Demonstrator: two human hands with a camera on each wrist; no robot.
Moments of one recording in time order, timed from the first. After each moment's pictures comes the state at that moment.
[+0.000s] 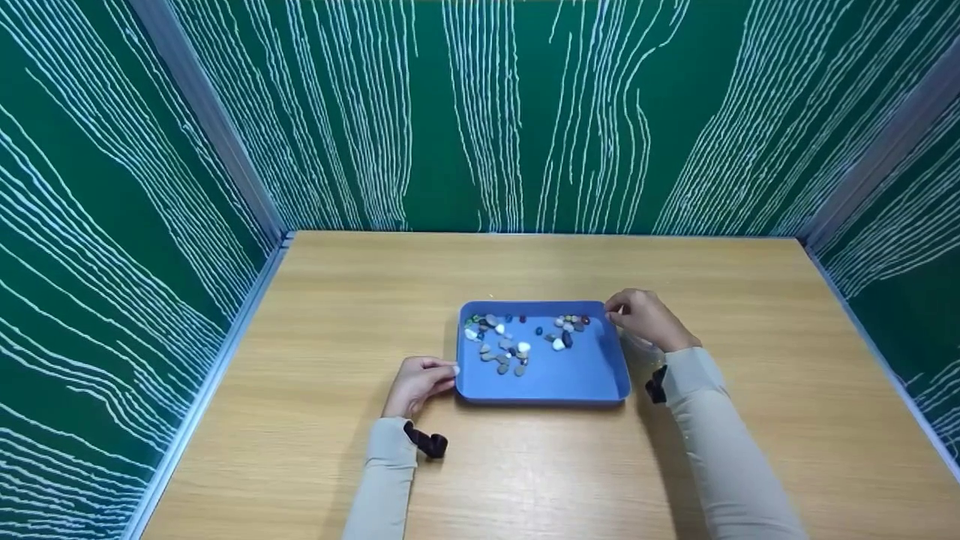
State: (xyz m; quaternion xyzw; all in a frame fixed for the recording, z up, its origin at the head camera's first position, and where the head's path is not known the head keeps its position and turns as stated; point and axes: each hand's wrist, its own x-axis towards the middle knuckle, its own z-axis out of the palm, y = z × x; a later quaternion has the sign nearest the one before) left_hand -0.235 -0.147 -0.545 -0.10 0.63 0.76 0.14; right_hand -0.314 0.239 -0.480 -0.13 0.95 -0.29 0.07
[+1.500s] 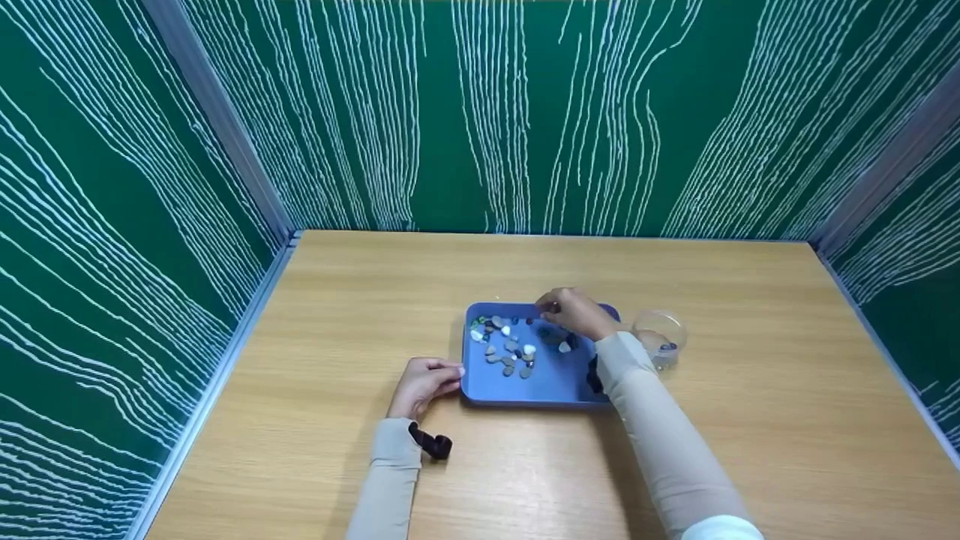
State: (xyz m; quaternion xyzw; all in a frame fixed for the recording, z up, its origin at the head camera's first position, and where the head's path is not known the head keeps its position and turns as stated) left_hand -0.238 -0.146 -0.551 -0.11 0.63 0.76 0.13; right_hand -0.347 0.137 -0.491 -0.21 0.93 -0.27 0.11
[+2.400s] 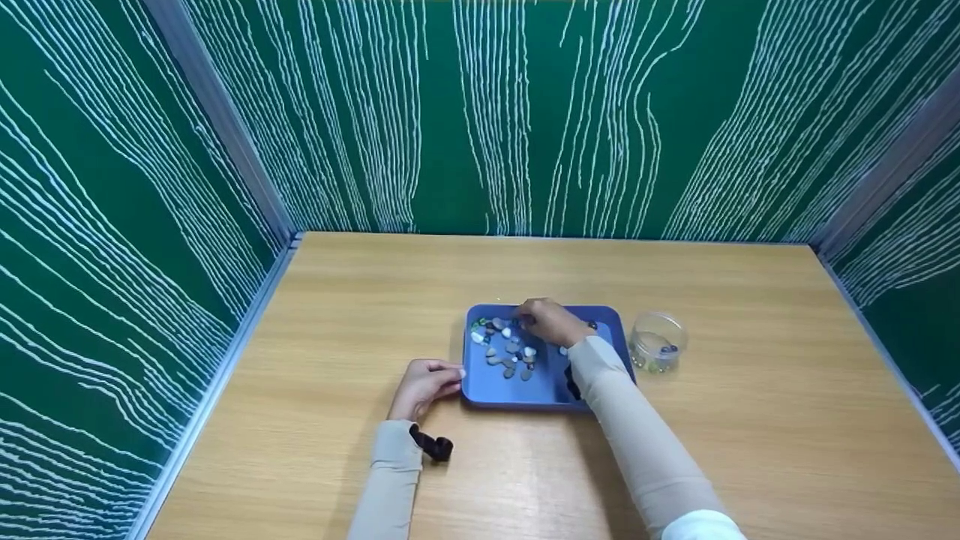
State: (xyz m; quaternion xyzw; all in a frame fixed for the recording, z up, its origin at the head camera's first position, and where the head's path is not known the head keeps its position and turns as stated) left_hand -0.236 -0.145 -0.550 -0.10 0.64 0.75 0.13; right_hand -0.347 0.099 -0.508 -0.24 0.93 -0.23 0.13
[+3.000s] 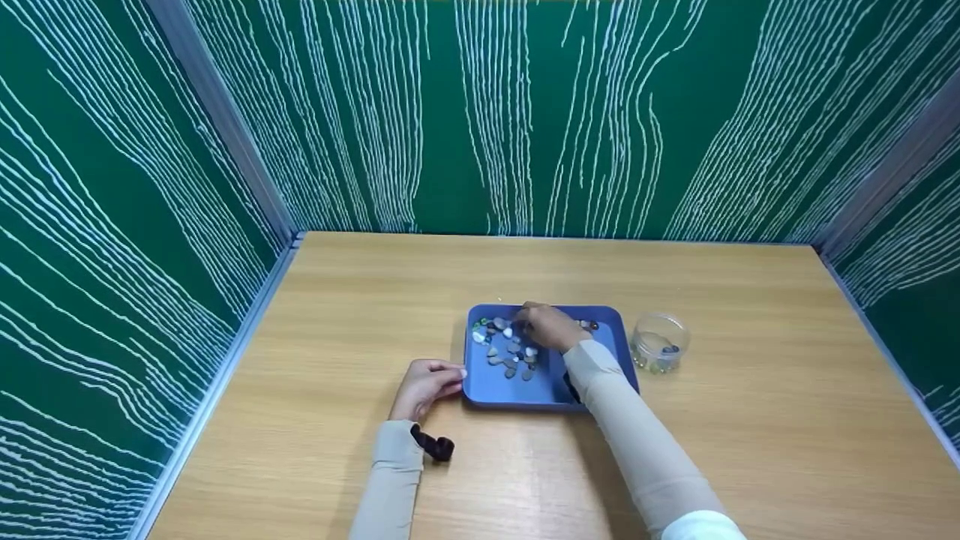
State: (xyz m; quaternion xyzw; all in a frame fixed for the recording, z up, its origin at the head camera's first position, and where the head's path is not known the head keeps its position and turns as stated) left_hand -0.237 -0.145 -0.552 -0.10 0.63 0.76 0.12; right_hand -0.343 0.093 -0.517 -0.27 0.94 -0.17 0.10
